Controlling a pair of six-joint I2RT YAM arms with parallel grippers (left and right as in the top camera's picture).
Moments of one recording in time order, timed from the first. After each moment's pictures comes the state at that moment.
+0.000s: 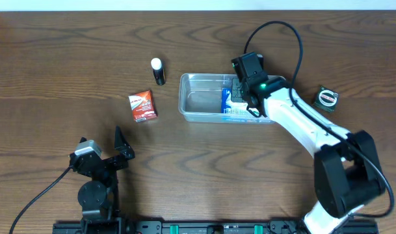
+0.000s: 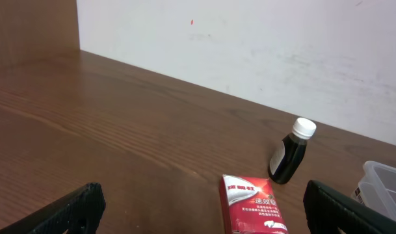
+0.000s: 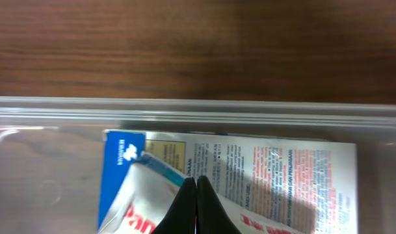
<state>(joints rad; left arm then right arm) 0.06 0.01 0.03 -0.11 -0.14 -0.25 0.45 1.84 1.26 -0.50 0.21 0.48</state>
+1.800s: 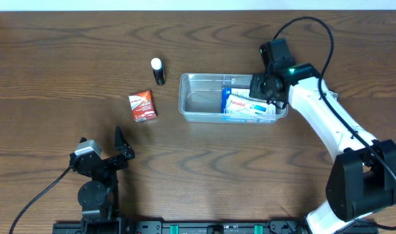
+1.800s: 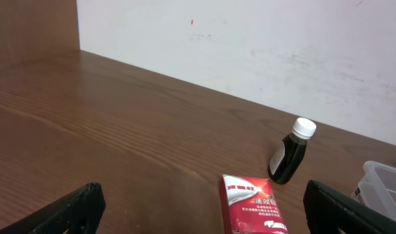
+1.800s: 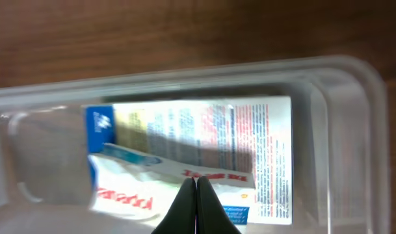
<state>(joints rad) 0.06 0.01 0.03 -0.11 -0.14 -0.25 0.30 1.77 1.38 -0.78 0.02 0.49</state>
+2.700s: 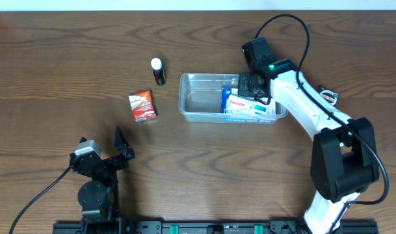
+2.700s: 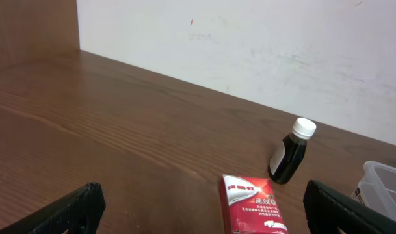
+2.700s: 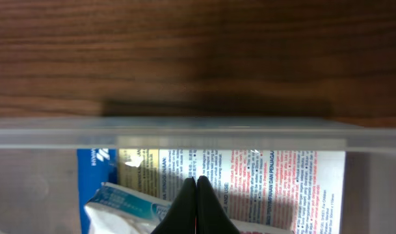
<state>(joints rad) 0.06 0.01 0.03 -0.11 -0.14 -0.25 0.36 1.93 1.43 -0.71 0.08 0.46</state>
